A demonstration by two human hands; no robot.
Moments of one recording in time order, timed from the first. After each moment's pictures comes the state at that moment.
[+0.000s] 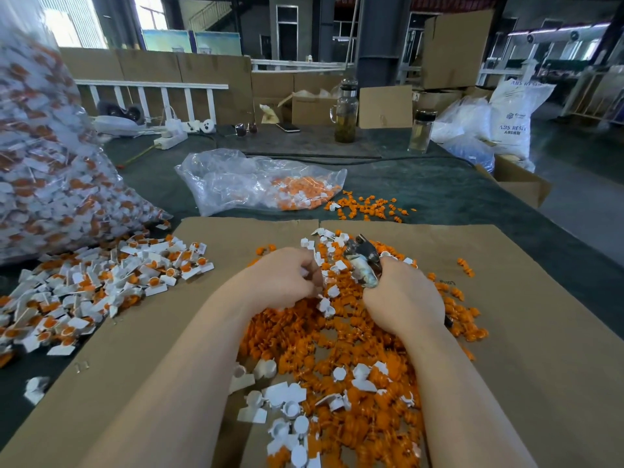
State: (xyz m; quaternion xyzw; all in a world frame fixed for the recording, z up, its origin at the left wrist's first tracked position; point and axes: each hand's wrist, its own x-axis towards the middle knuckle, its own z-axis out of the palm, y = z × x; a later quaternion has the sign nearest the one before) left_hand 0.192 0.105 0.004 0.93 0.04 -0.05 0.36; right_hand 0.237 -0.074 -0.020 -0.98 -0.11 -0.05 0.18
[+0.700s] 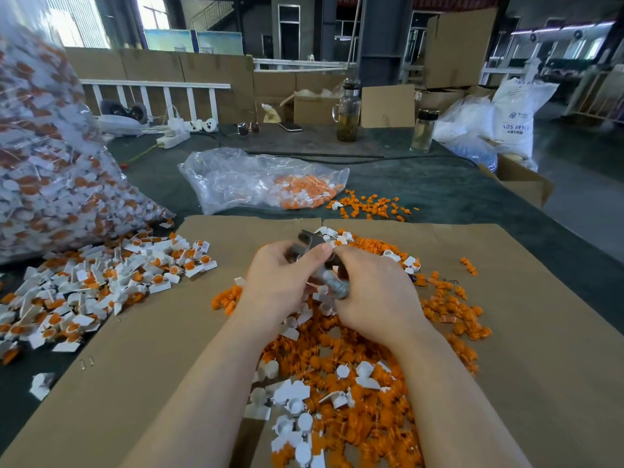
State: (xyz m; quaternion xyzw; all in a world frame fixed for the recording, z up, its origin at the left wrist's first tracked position) left_hand 0.163 0.078 -0.003 0.75 0.14 0.18 0.62; right_hand 0.219 -0.054 -0.011 -0.90 -0.35 -0.15 0.19
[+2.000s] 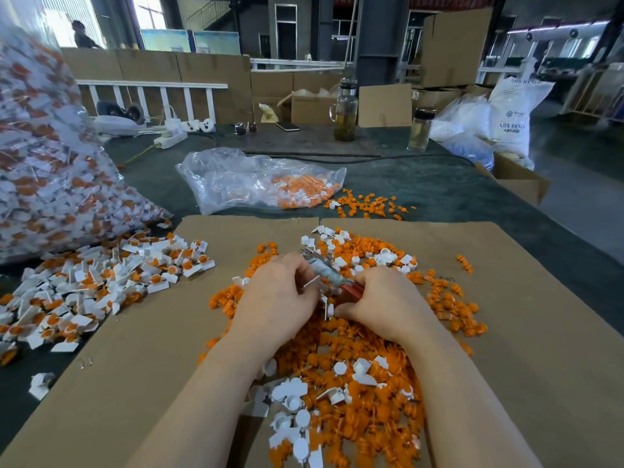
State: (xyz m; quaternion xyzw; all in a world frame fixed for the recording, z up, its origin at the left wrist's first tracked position) left_hand 0.157 0.081 -0.022 0.92 0.10 0.20 0.32; right_hand 0.234 -0.069 -0.026 -0.95 -0.25 0.02 0.18
